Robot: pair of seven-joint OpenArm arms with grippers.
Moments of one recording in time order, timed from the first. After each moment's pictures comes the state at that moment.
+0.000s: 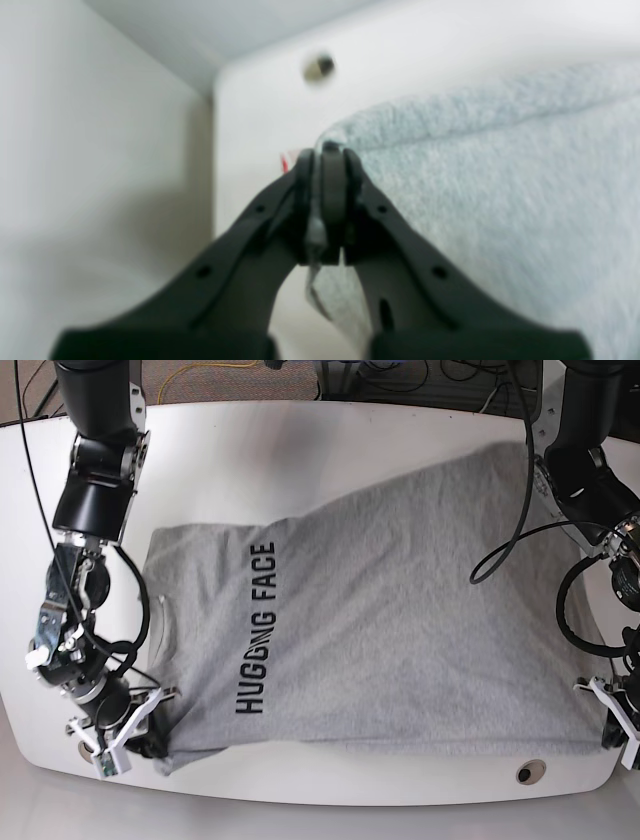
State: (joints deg) left arm -34.6 -18.8 -26.0 101.5 -14.6 -42.0 73.5; right arm 31.1 20.5 9.2 83.3 22.4 31.1 -49.5
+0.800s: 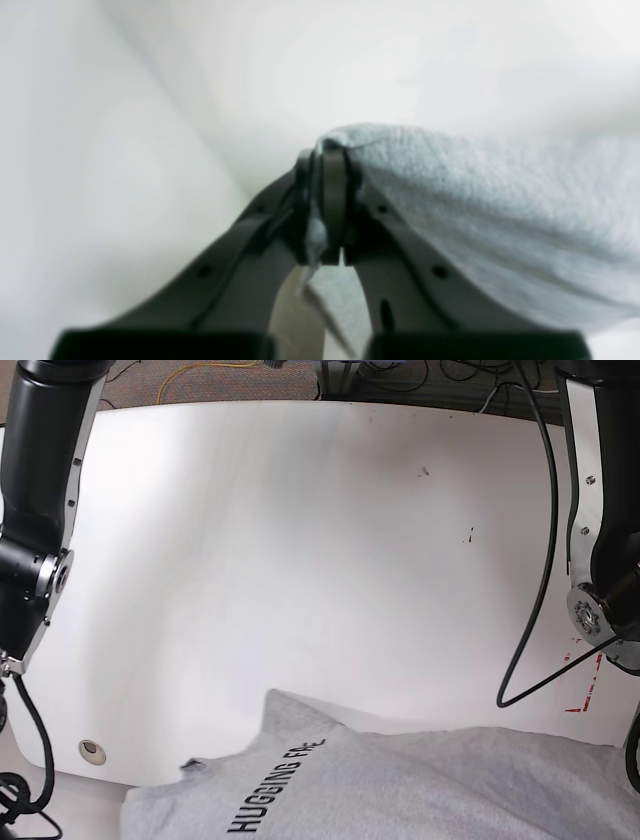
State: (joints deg) left arm -70.6 -19.5 -21.0 102.0 -15.4 -41.9 79.3; right arm 65.5 29.8 1.1 83.8 22.9 35.1 -58.5
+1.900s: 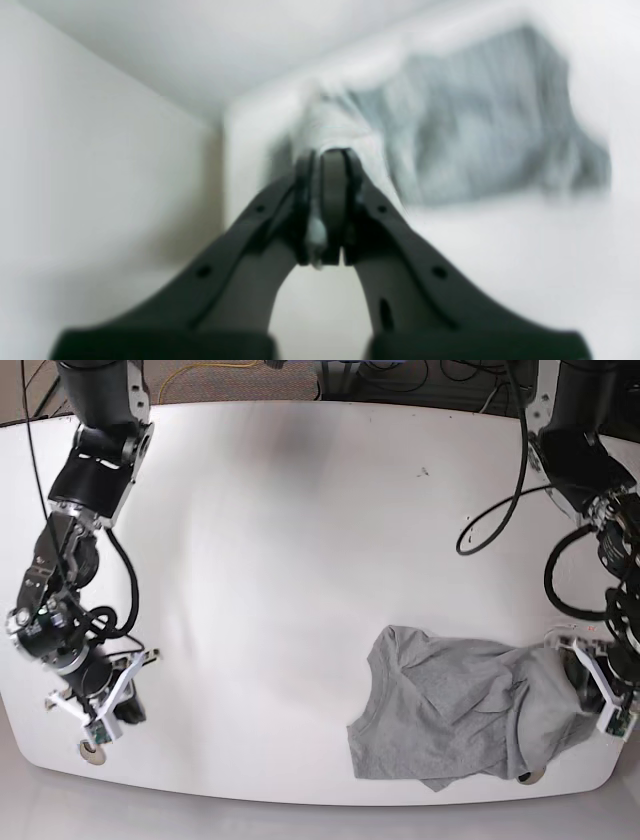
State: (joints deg) left arm -25.3 -18.7 -24.3 111.8 -20.2 -41.9 80.9; right arm 23.9 19.0 16.2 96.7 21.8 38.0 -63.5
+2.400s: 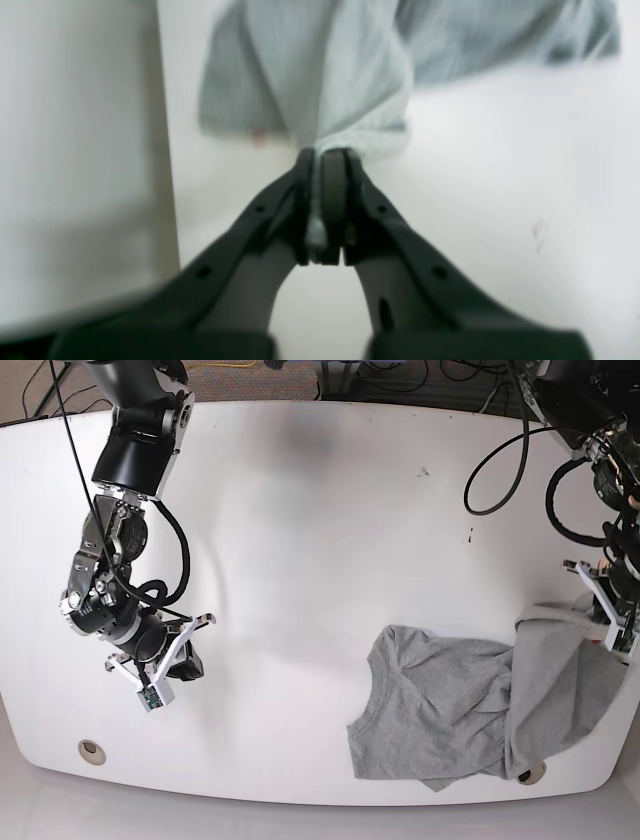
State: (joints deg) left arm -6.9 -19.6 -34.1 113.5 -20.3 -41.9 80.7; right arm 18.6 10.6 16.0 88.7 22.0 37.9 -61.9
